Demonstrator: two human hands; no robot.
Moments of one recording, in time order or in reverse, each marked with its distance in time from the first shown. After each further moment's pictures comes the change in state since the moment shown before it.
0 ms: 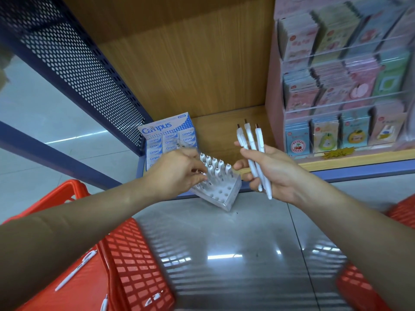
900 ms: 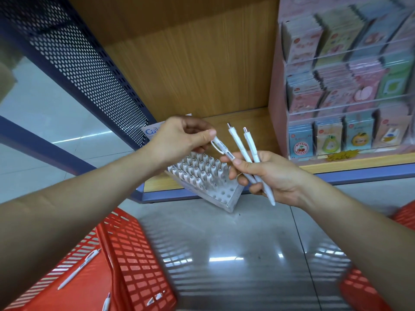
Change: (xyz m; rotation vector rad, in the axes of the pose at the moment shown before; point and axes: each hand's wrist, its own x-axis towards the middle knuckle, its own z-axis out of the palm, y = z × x) left_hand 0.028 0.022 -0.047 -0.922 0.136 -0.432; right_hand -0.003 0.003 0.001 -0.215 -0.249 -0.065
